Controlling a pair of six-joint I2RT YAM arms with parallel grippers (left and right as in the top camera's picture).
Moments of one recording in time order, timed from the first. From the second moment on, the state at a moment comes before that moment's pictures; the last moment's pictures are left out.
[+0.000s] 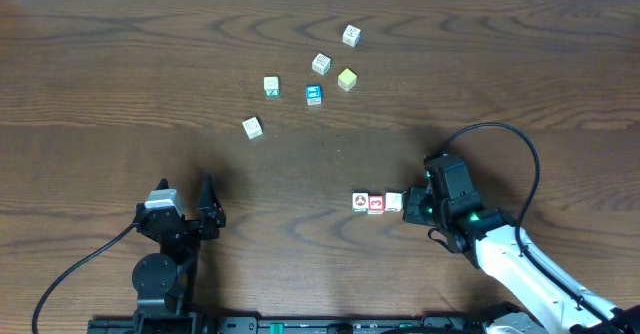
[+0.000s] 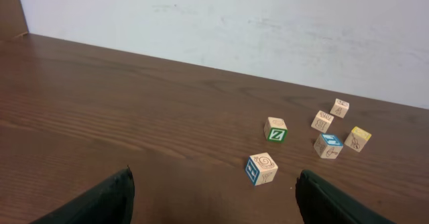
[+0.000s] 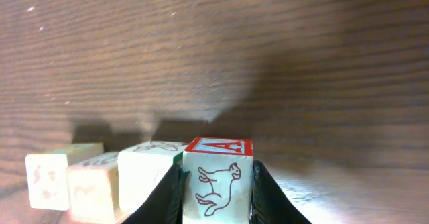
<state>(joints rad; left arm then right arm) -0.01 0.01 0.02 -0.12 -0.02 -0.19 0.38 1.27 0.49 -0.28 -0.07 0.55</state>
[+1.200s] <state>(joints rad) -0.01 0.01 0.02 -0.12 -0.02 -0.19 0.40 1.29 0.66 -0.51 0.07 0.53</state>
